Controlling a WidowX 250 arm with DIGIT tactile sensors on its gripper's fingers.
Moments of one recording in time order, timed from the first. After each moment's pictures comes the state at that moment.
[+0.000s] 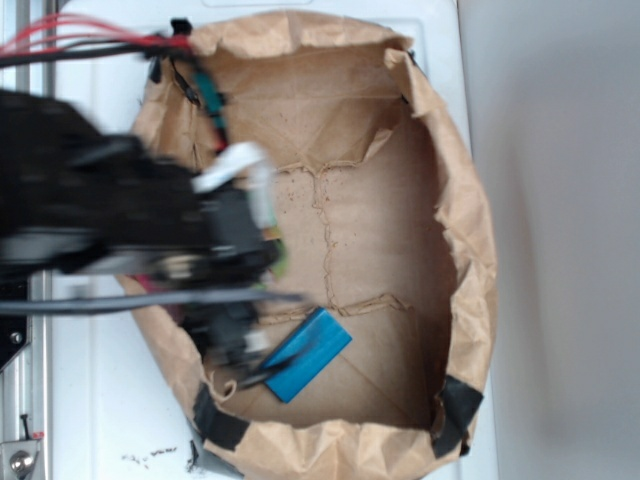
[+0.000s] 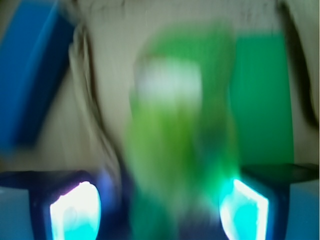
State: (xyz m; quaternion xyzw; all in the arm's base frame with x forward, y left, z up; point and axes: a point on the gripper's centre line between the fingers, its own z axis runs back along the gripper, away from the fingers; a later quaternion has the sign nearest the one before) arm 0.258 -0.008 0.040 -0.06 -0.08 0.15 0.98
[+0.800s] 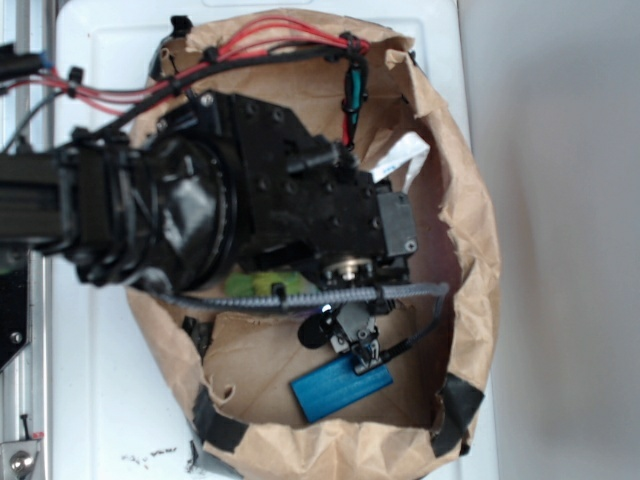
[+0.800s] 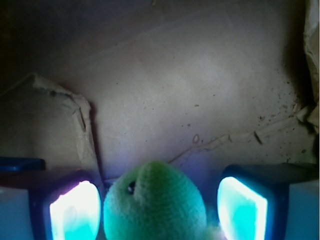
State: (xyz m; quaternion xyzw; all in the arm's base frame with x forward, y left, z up) arm 0.300 -0.008 0.041 -0.05 -0.09 0.17 0.98
